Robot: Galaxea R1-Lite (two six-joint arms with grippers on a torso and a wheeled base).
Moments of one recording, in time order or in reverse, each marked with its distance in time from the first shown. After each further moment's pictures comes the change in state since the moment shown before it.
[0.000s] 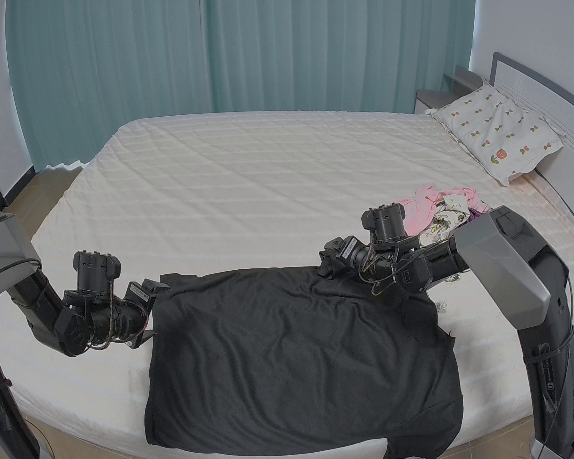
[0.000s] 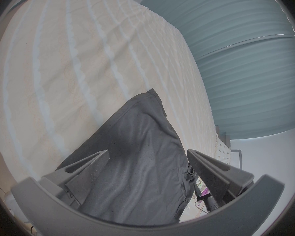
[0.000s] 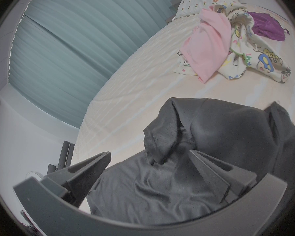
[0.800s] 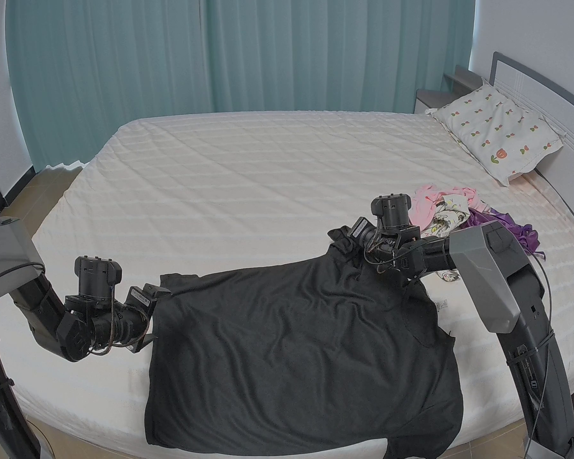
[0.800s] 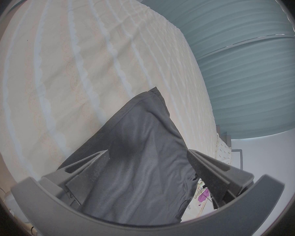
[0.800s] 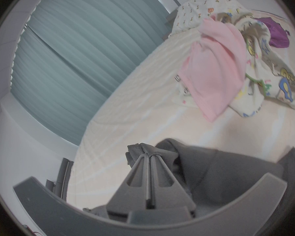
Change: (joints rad) left arm -0.003 0.018 0.027 -0.039 0.001 -0.002; right arm -0.080 0.197 -0.371 0.042 -0.050 -0.014
